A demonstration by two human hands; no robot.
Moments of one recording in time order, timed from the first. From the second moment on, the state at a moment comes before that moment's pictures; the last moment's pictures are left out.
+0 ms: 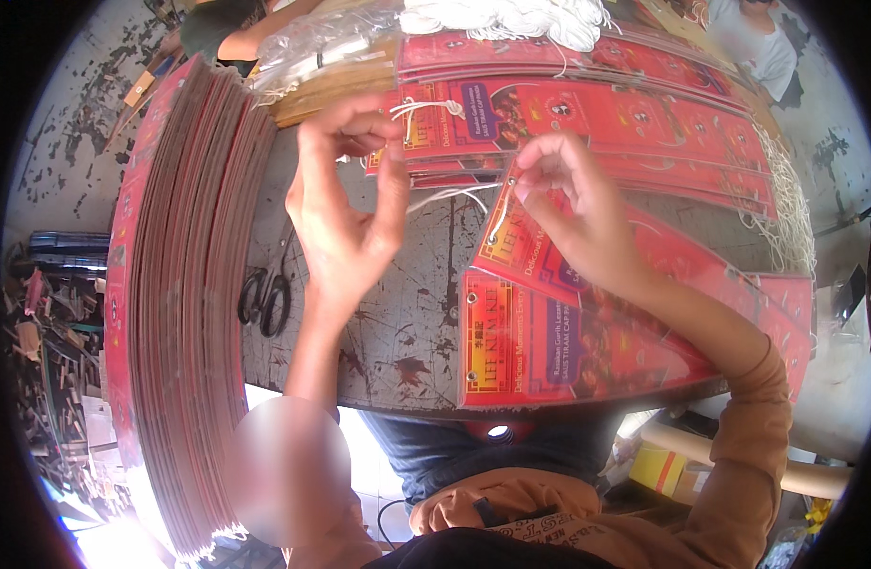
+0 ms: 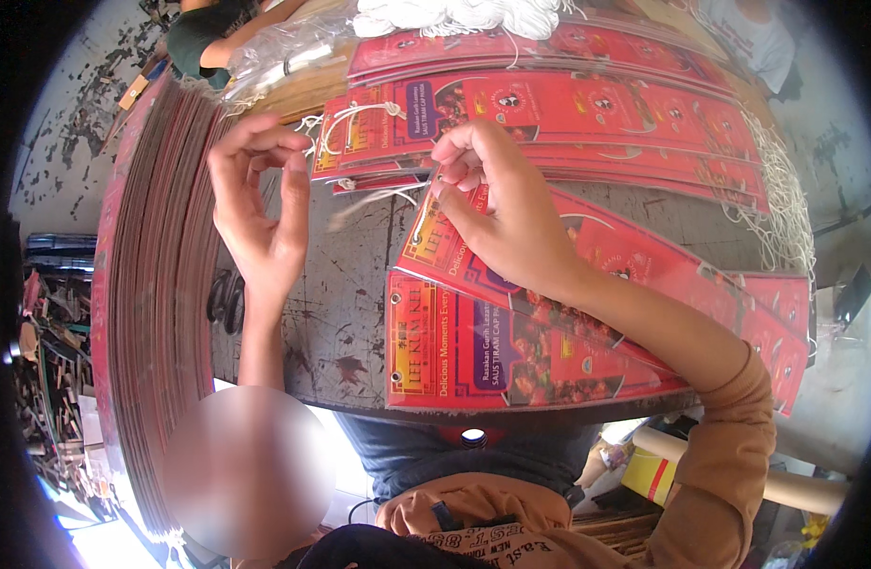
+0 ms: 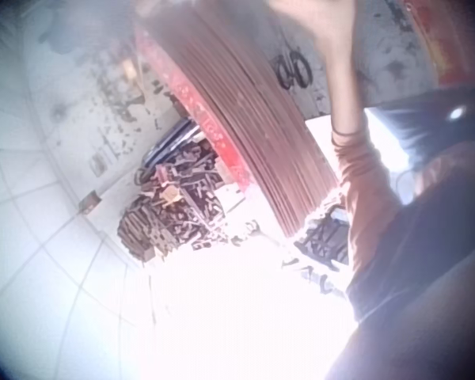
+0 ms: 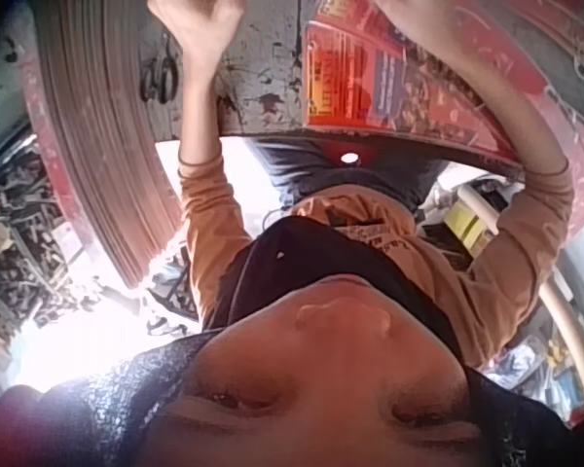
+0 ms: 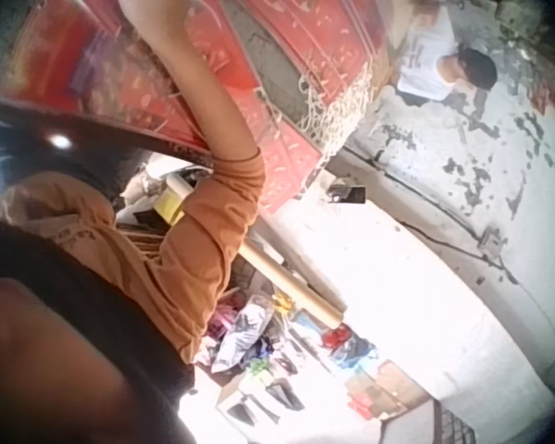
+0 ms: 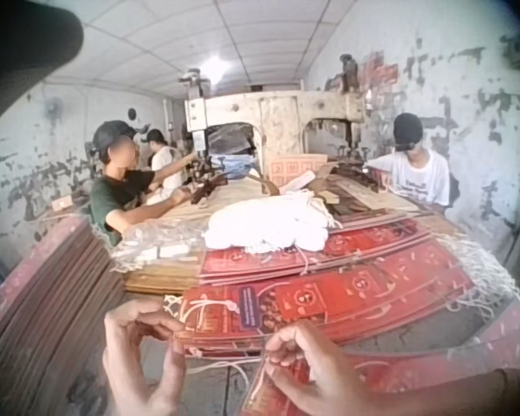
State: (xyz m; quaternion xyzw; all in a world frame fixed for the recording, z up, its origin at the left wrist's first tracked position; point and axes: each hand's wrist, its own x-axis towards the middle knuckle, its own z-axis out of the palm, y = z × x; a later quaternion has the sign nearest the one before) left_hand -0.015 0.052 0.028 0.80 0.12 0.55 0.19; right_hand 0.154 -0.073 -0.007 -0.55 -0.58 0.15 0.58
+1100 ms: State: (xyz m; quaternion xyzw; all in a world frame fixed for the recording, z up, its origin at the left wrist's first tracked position) left_hand -0.004 0.027 0.002 0.92 0.14 0.20 0.30; right_hand 0.240 -0.291 0.034 -0.86 -0.47 0.04 0.20
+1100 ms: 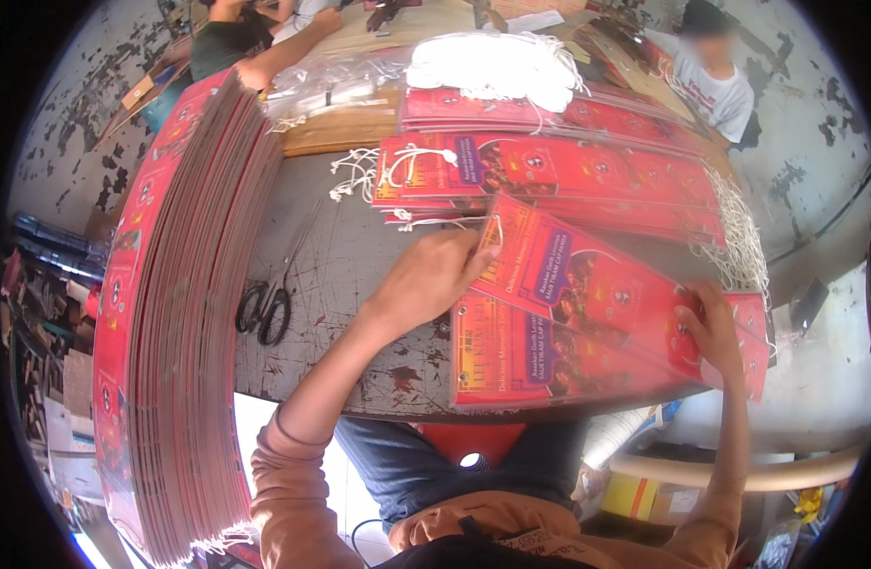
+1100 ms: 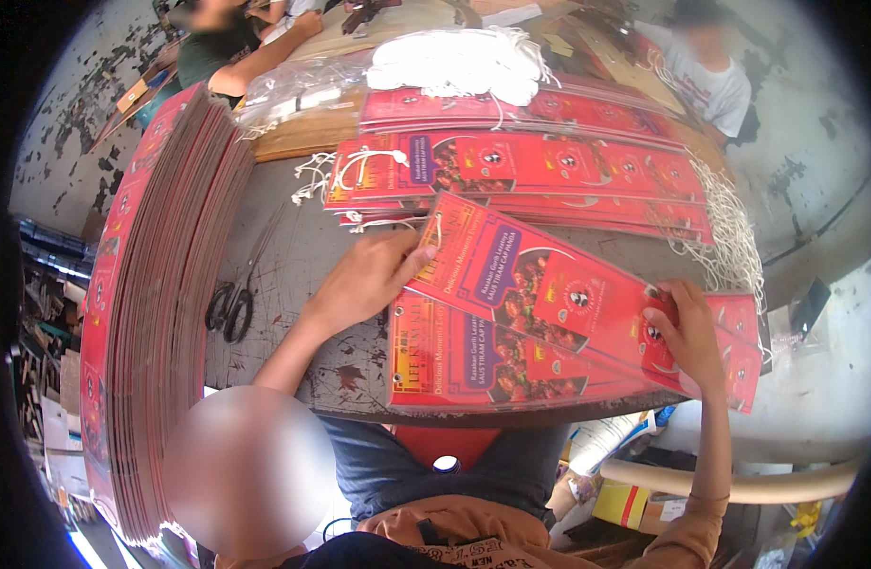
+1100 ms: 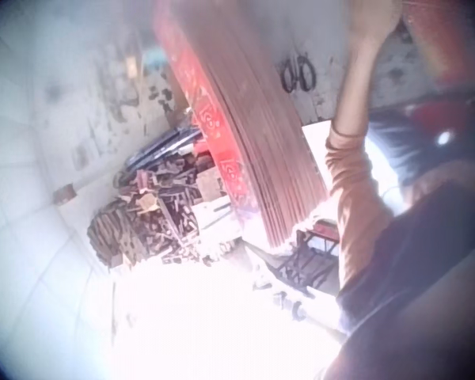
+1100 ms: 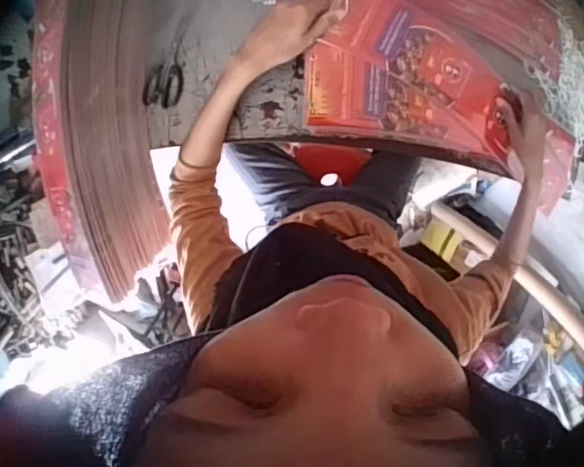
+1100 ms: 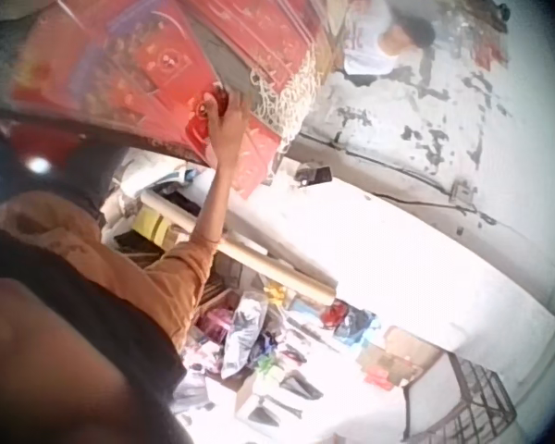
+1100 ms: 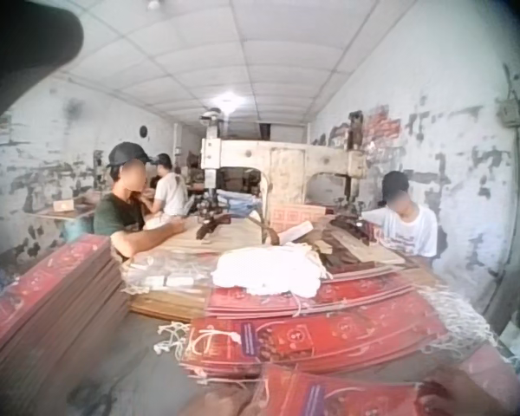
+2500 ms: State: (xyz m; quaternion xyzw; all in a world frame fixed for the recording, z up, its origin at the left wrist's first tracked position) left_hand -0.018 0.115 -0.025 0.76 0.34 0.54 0.13; right_hand 0.176 -0.104 0.006 -0.57 -0.74 0.08 0.34
